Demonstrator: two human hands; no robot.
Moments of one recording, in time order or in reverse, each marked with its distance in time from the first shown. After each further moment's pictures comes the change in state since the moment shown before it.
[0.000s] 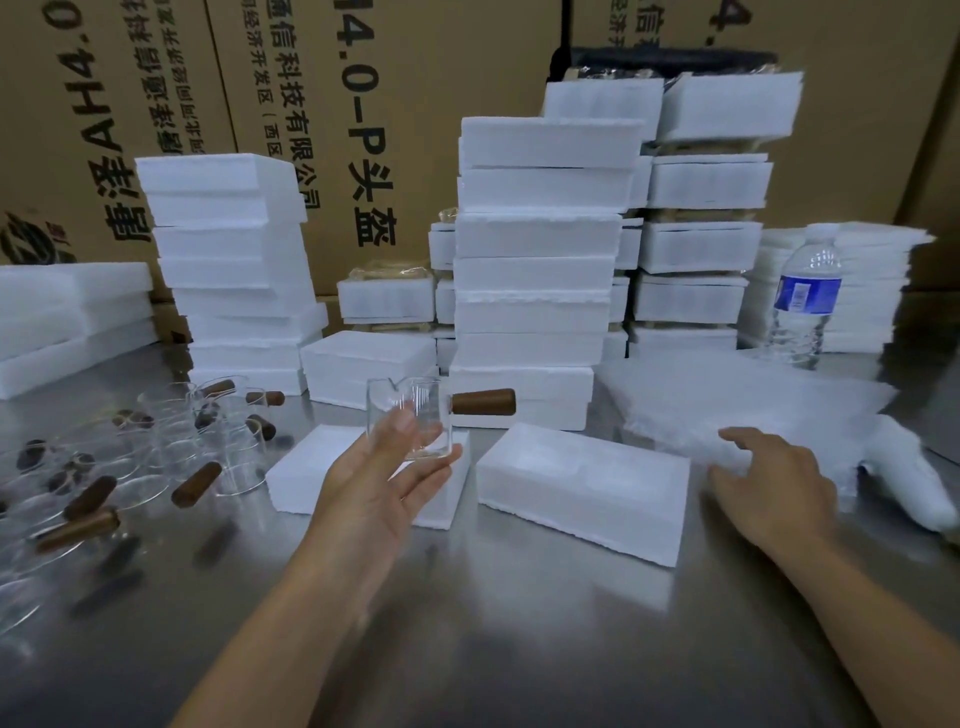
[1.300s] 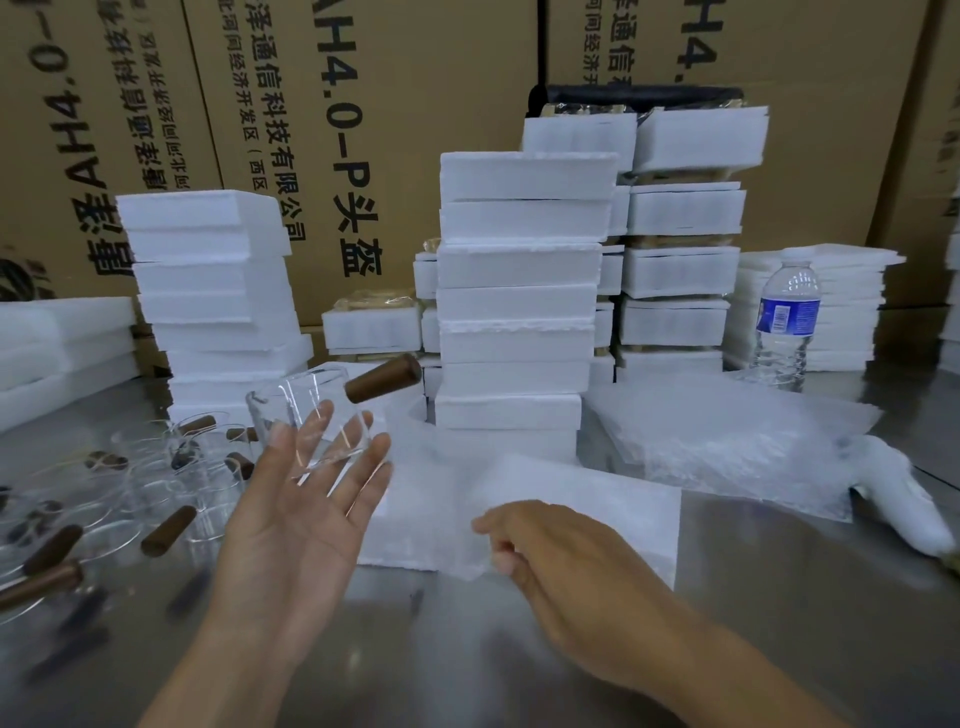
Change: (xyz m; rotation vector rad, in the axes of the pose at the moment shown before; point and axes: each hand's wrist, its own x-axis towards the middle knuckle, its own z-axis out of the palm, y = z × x) left_hand -0.009 0.030 -0.005 -0.338 -0.026 0.074; right_hand -0.084 -0.100 -0.005 0.261 -0.279 -0.986
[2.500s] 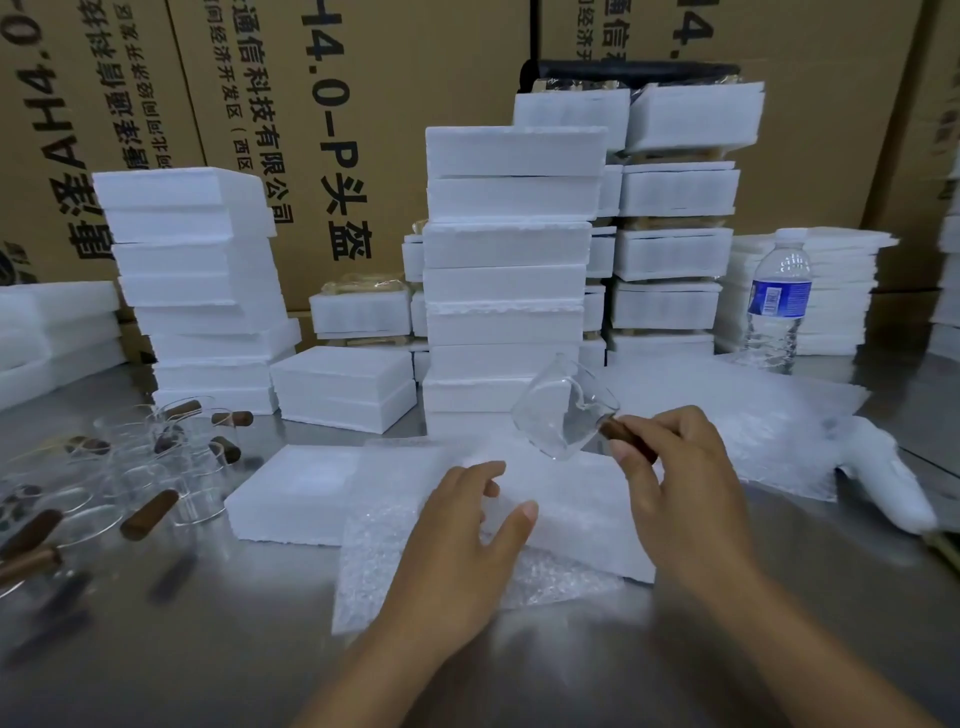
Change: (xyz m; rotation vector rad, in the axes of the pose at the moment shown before) left_hand -0.007 -0.091 0.019 1.472 -0.224 0.152; right_hand -0.012 0.052 -0.021 -0.076 0.557 0.545
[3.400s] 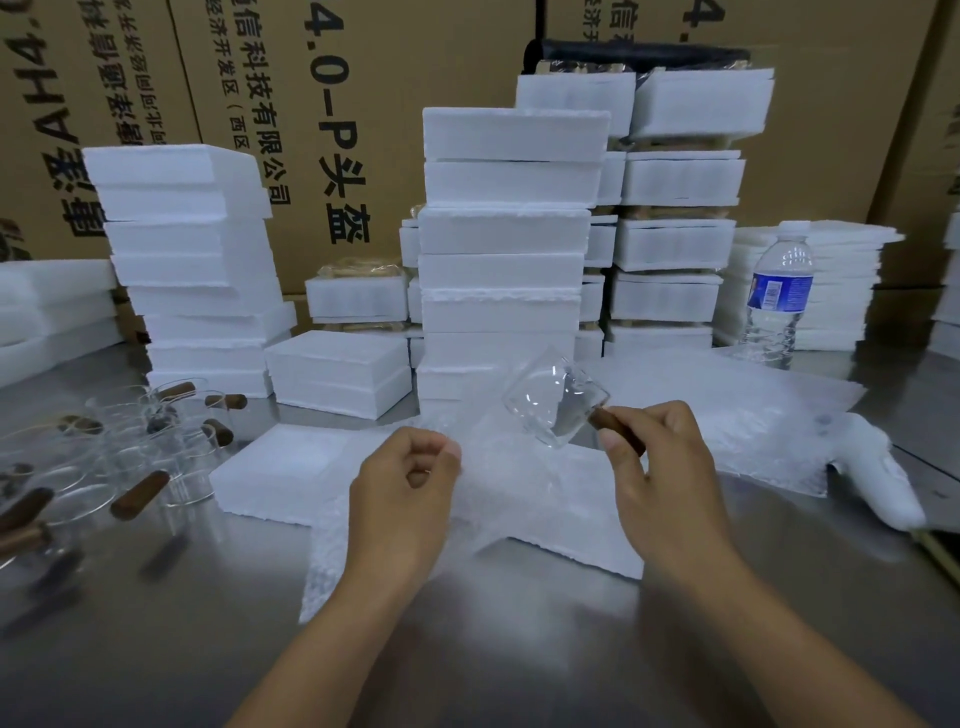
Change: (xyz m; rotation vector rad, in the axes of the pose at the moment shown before) left_hand 0.017 -0.003 -0.012 -0.379 0.354 -0.162; right_hand 0.003 0.000 0.003 0.163 -0.054 0.038
